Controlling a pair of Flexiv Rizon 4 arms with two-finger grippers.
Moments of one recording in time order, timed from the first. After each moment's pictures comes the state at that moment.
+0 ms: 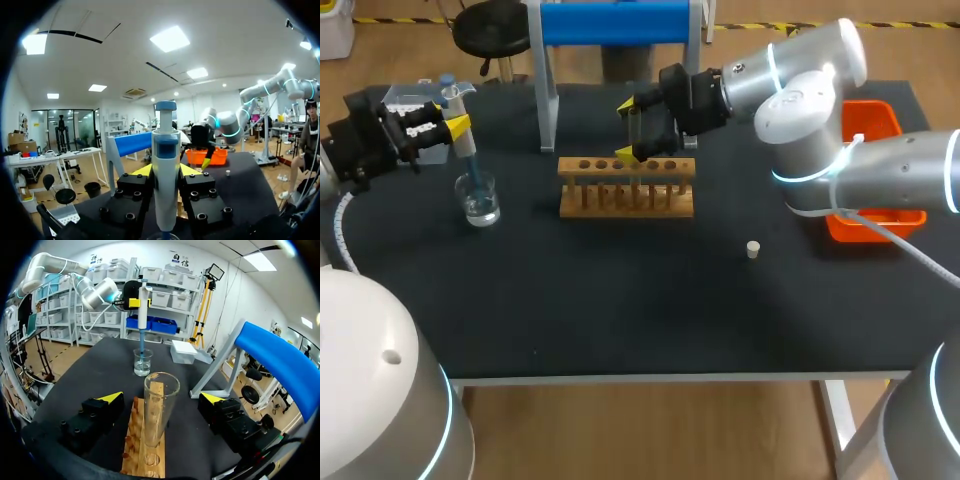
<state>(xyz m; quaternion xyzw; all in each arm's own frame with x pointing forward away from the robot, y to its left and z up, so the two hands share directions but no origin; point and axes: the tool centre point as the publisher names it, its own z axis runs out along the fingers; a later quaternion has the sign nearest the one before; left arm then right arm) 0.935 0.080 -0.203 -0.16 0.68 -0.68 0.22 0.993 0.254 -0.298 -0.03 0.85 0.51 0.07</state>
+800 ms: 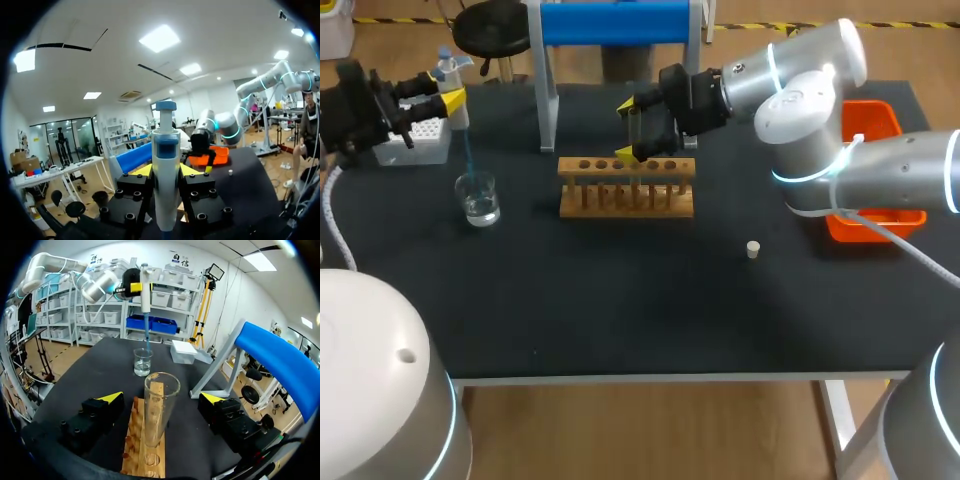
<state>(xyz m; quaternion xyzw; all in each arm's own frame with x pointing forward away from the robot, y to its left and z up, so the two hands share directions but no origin) 0.933 0.072 -0.148 -0.11 0.70 -0.65 0.26 0.993 0.254 -0.298 -0.03 0.85 0.51 0.07</state>
